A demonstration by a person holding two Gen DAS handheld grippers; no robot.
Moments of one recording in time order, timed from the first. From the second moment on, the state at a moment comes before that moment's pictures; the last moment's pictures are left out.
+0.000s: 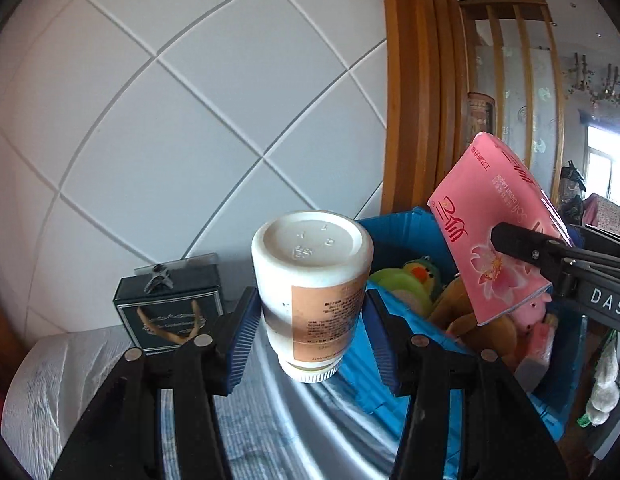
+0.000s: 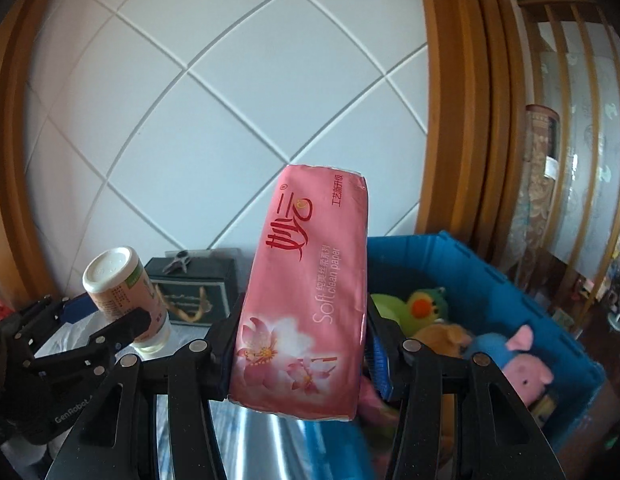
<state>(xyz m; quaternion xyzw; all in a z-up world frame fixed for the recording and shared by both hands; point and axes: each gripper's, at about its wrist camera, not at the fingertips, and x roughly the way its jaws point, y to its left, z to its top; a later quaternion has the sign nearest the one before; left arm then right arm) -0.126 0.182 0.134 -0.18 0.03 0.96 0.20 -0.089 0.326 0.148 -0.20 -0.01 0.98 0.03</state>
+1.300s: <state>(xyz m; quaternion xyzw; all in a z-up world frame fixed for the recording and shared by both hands) -0.068 0.445 0.068 -0.34 0.09 0.93 0.13 -0.077 0.610 0.049 -0.36 0.02 0.93 0.00</state>
